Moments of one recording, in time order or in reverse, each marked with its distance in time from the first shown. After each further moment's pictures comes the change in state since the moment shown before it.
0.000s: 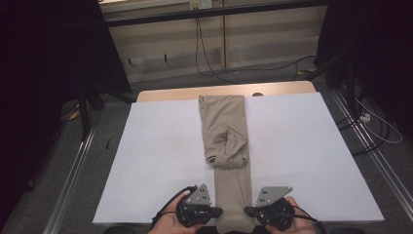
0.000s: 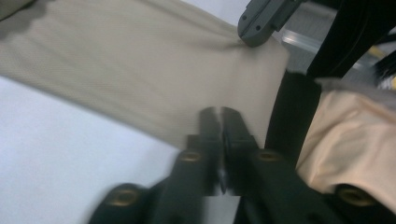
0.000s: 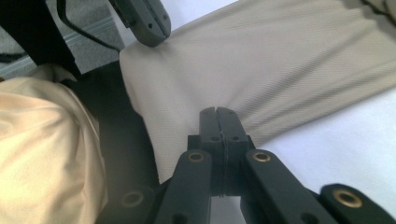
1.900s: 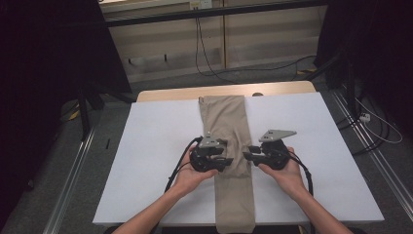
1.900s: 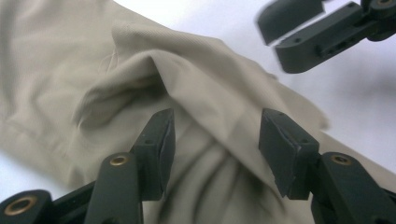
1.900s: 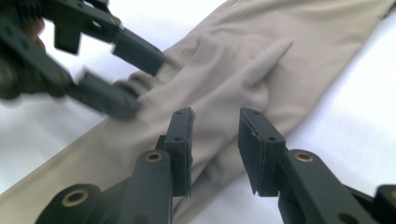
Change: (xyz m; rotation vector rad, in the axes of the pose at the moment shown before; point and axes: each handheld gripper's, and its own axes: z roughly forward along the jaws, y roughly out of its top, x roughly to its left) left arm 0.101 0.078 0.038 -0.142 0.235 -0.085; right arm -0.117 0.065 0.009 -0.177 -0.211 0.196
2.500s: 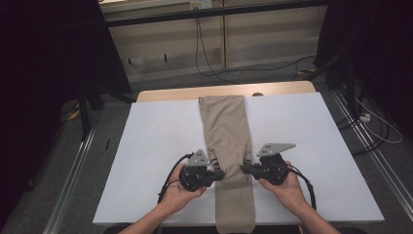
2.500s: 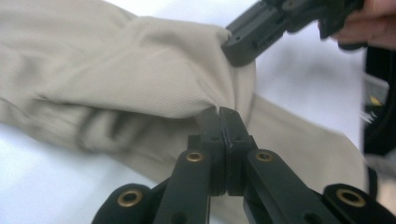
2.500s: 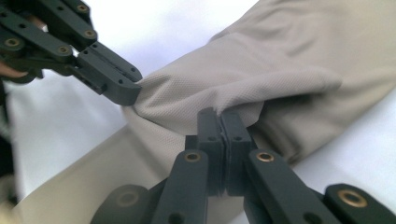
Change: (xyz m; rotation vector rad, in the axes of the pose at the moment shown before) left arm -0.038 -0.036 -0.054 0.006 -0.155 0.014; right arm 0.034 -0.022 -0.014 0.025 0.143 0.013
